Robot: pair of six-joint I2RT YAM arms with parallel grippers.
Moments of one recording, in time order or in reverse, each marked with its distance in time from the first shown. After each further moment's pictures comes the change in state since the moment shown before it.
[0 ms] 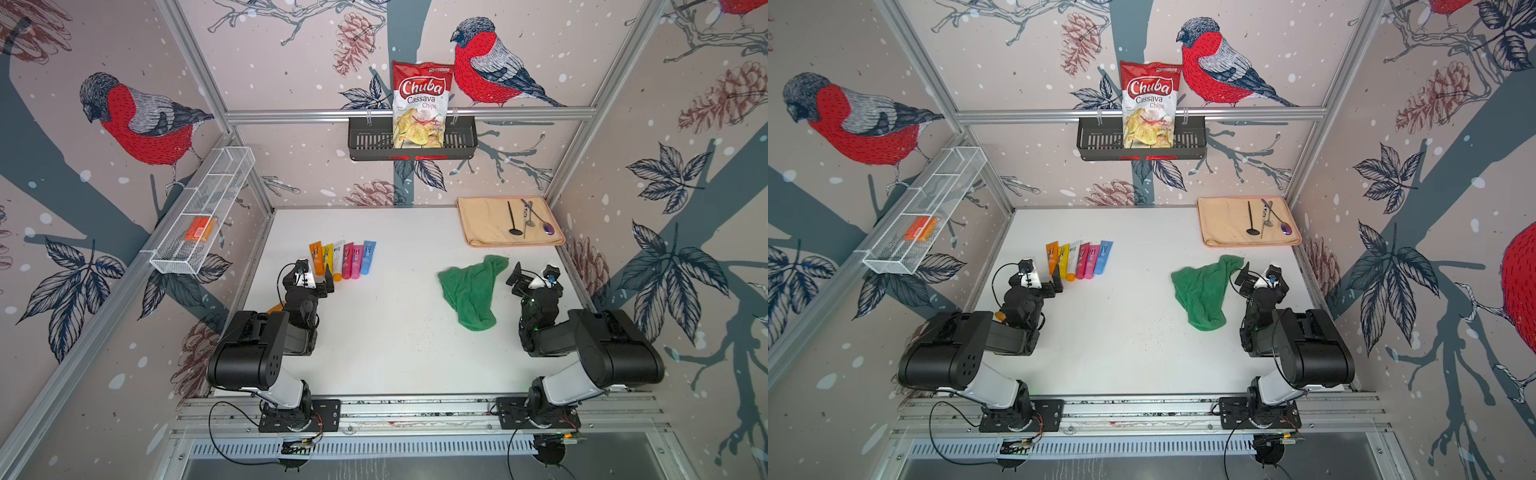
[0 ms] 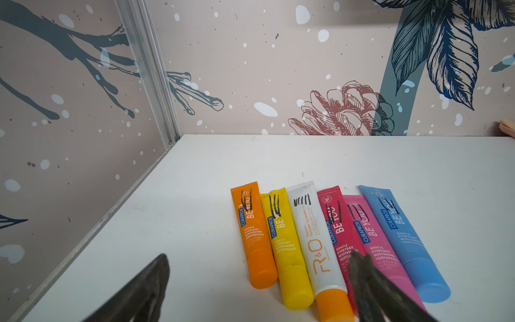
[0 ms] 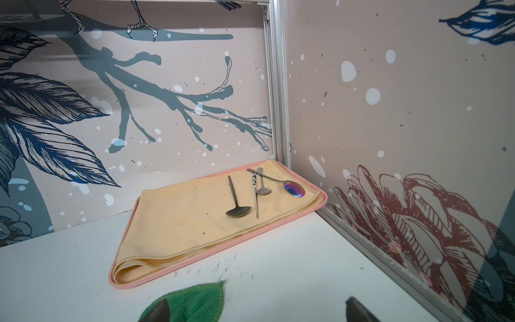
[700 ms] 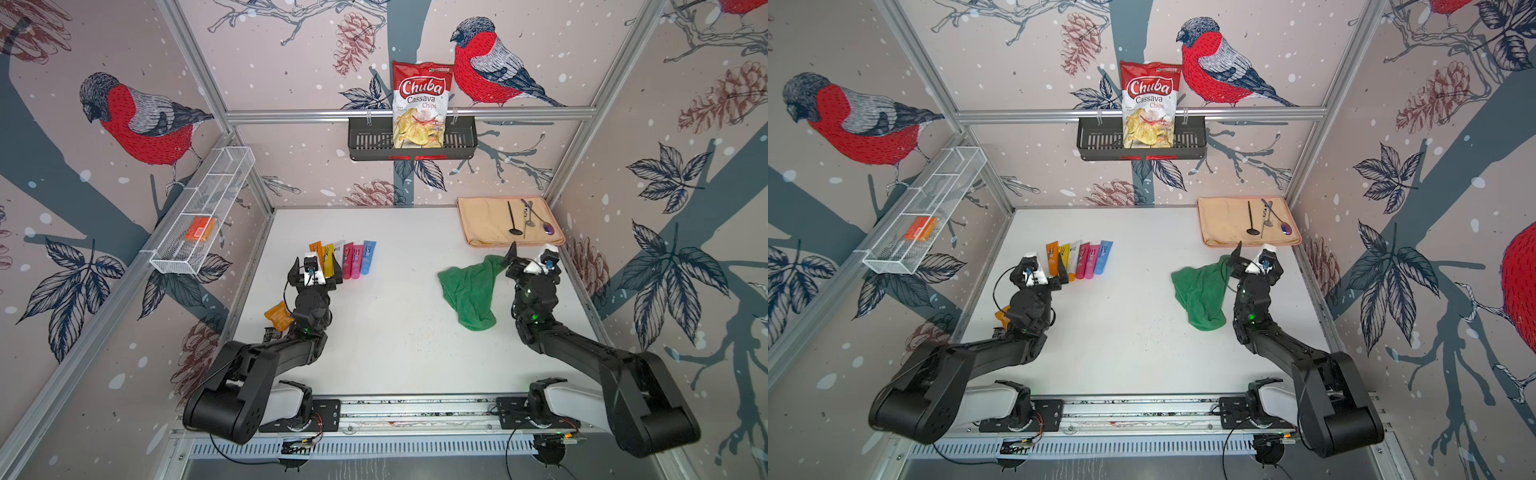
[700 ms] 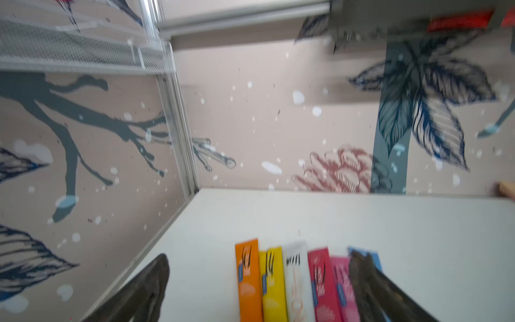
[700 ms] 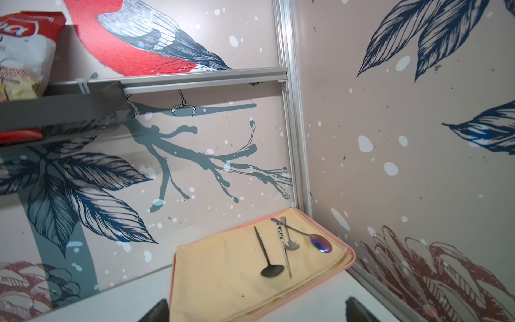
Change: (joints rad) left arm -0.251 -0.317 0.079 -0.146 -0.365 0.058; right arm 0.194 -0.369 0.213 -0.446 0.177 0.034
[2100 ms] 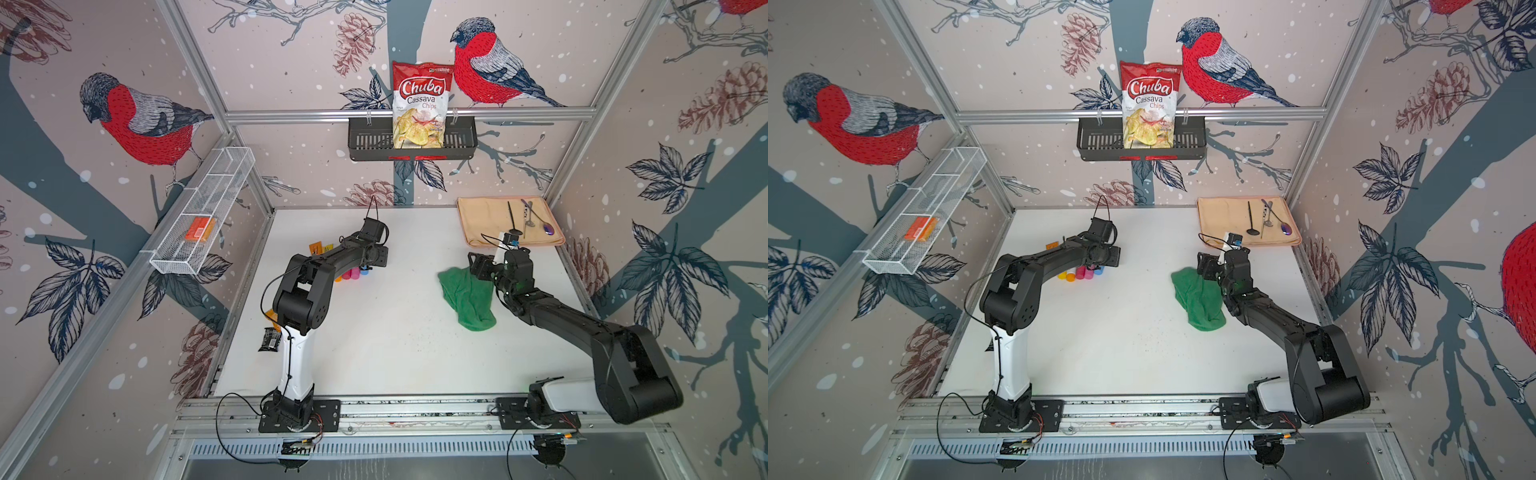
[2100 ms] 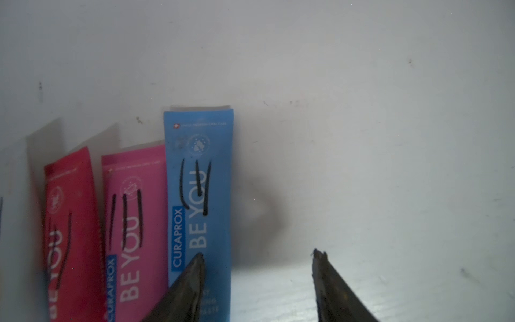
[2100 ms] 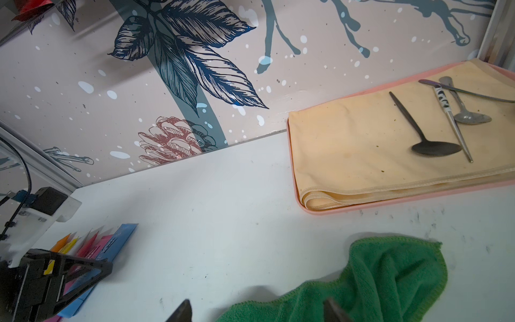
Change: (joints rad) left arm -0.119 0.838 1.154 -1.466 0.365 -0.283; right arm 0.044 0.197 0.214 -0.475 -0.555 0.207
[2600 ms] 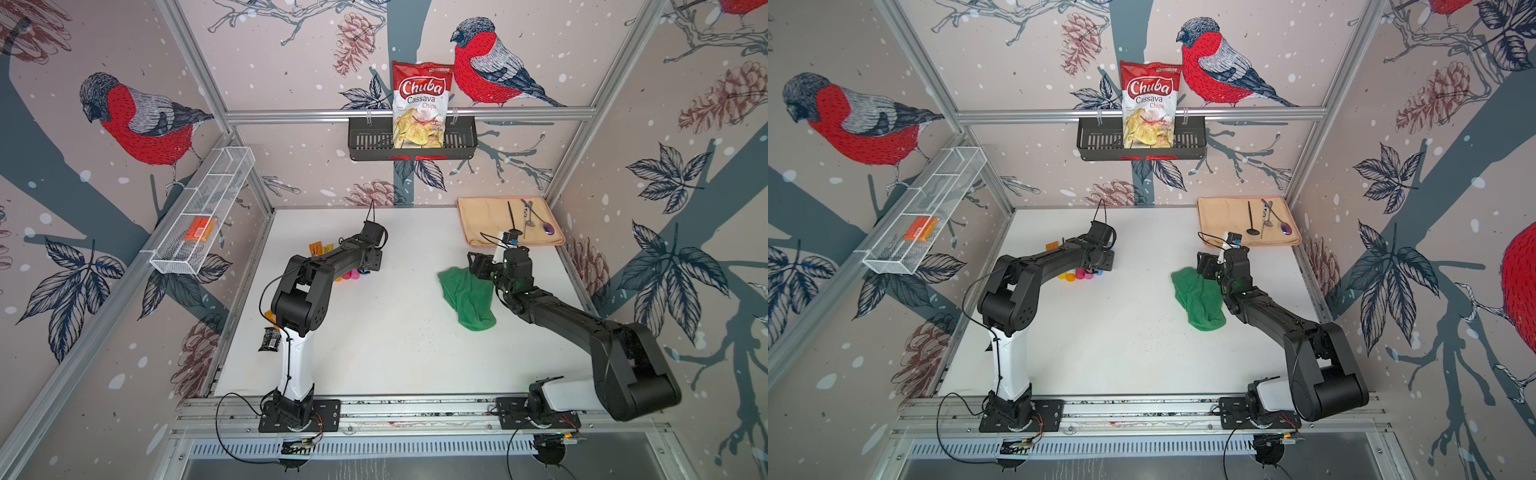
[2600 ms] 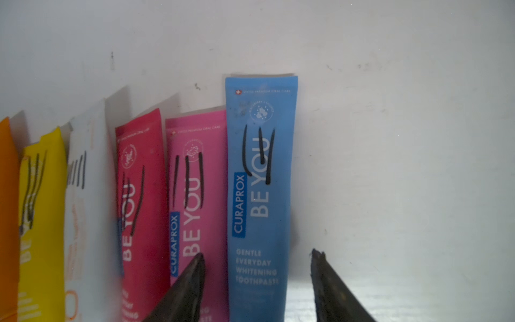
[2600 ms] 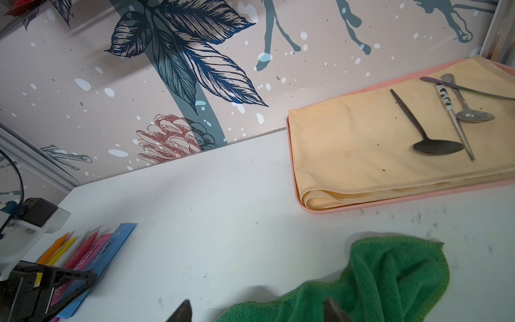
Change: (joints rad) left arm -0.006 -0.014 -0.033 -0.051 -0.133 0.001; right arm 0.000 0.013 0.013 -0.016 -0.002 -0.001
